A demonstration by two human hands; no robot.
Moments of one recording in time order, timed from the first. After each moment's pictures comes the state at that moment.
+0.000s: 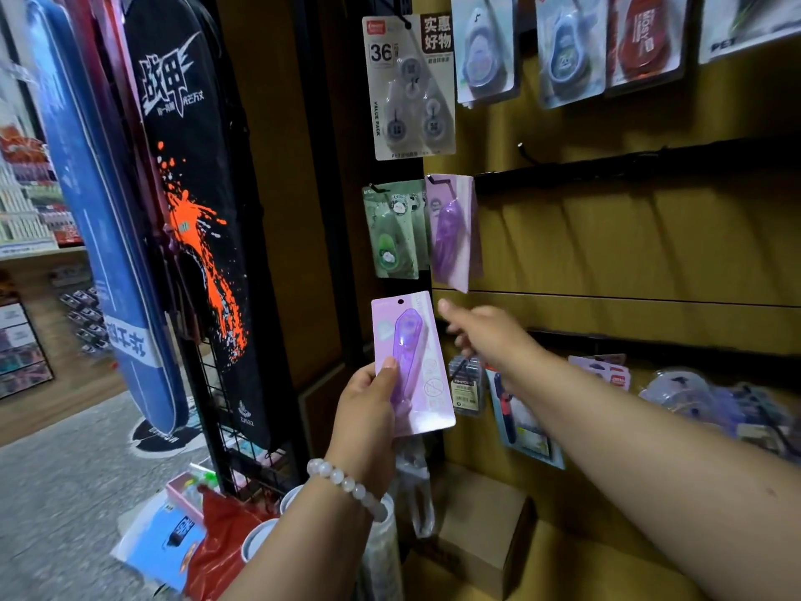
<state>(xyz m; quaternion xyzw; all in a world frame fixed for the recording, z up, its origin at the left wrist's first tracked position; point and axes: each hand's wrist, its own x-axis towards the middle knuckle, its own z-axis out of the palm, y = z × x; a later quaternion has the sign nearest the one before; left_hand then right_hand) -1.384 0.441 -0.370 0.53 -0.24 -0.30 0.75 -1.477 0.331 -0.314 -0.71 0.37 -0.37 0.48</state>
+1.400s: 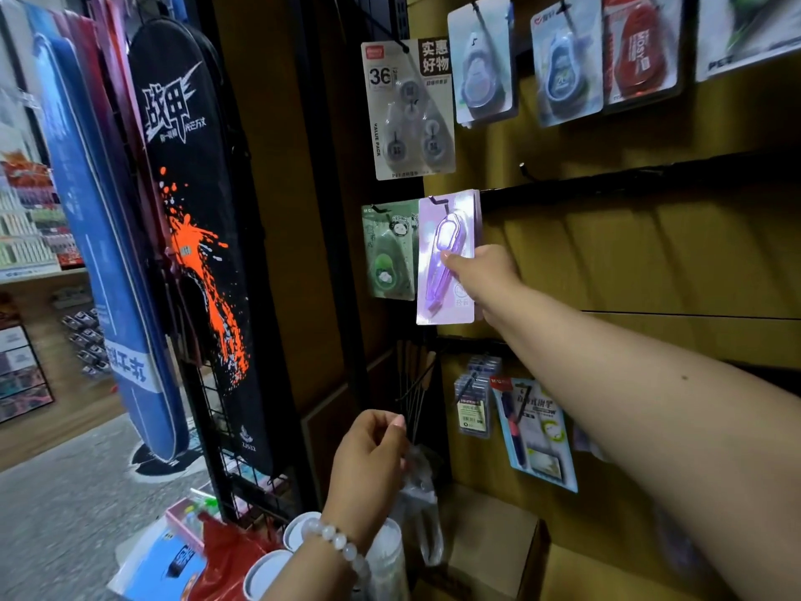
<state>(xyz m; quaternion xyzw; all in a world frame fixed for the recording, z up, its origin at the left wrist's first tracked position) -1.358 0.451 -0.405 0.64 -0.38 -0.19 0.64 -1.430 0.259 -0.254 -0.66 0.35 -0.50 0.43</state>
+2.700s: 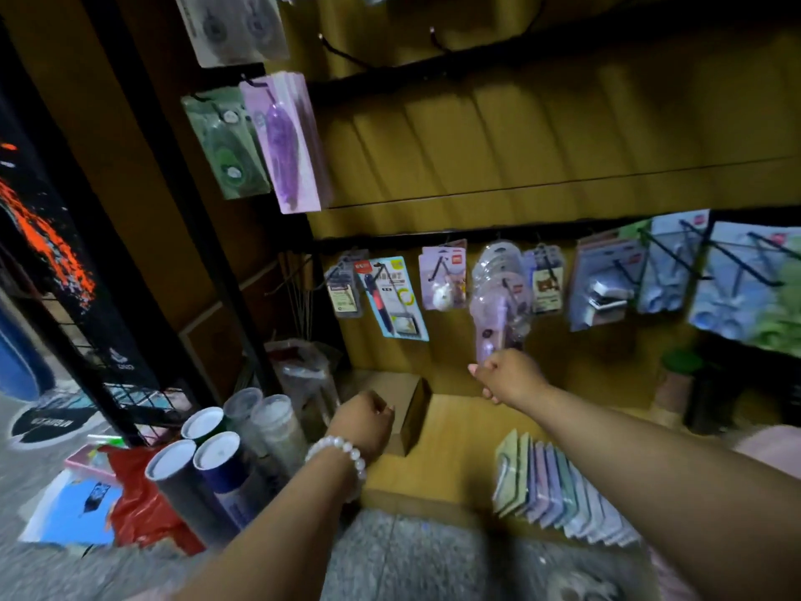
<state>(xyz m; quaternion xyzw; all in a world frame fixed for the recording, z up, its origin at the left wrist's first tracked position) -1.481 0.432 -0.515 0.82 -0.51 -0.15 0.22 -1.675 0.316 -0.522 -0.72 0.57 -0.23 0.34</state>
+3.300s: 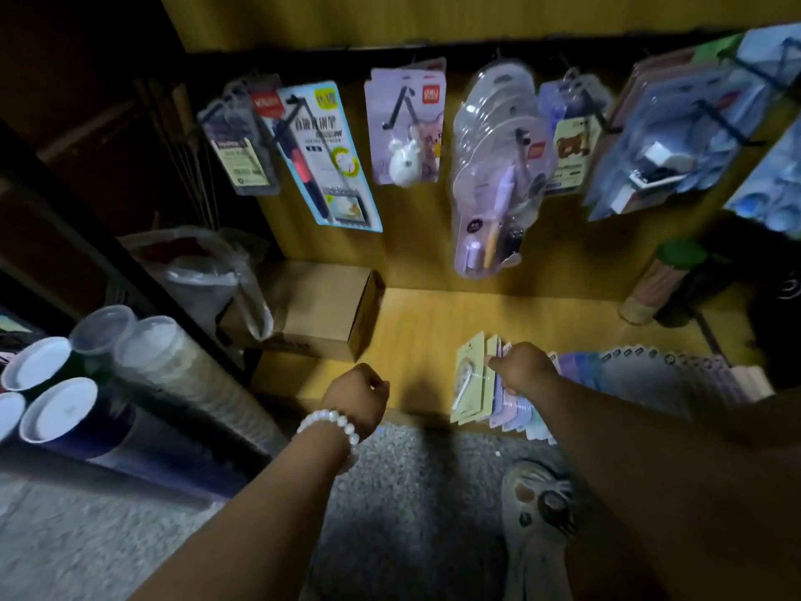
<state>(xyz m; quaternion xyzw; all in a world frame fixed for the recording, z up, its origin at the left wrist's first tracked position) -1.489 0.369 -0.661 0.80 -0.51 -0.30 0.13 -1.714 0.260 -0.708 -0.59 0.73 -0.05 0.35</state>
